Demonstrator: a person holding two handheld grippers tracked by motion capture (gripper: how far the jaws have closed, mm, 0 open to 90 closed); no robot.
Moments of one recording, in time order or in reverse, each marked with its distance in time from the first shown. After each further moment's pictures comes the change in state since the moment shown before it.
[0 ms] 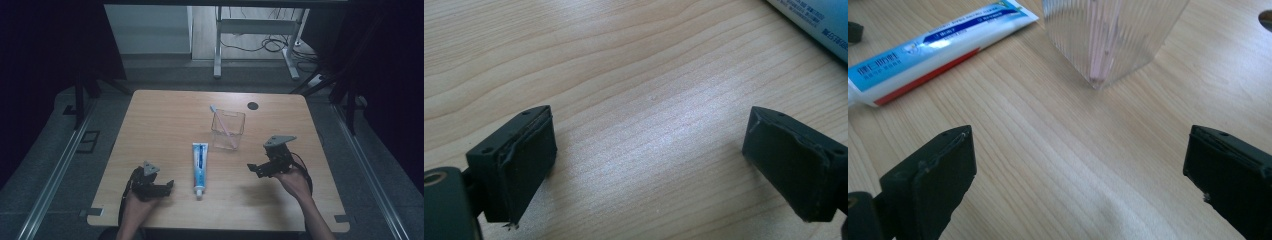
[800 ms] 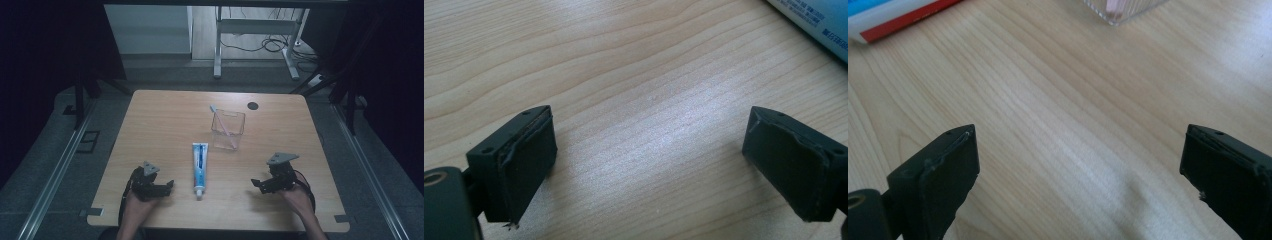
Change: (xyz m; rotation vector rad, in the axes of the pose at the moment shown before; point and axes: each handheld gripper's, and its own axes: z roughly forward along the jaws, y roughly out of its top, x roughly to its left) left arm 0.000 0.000 0.000 -0.001 0.001 -0.001; right arm 0.013 -0.051 0.005 0.025 -0.007 0.008
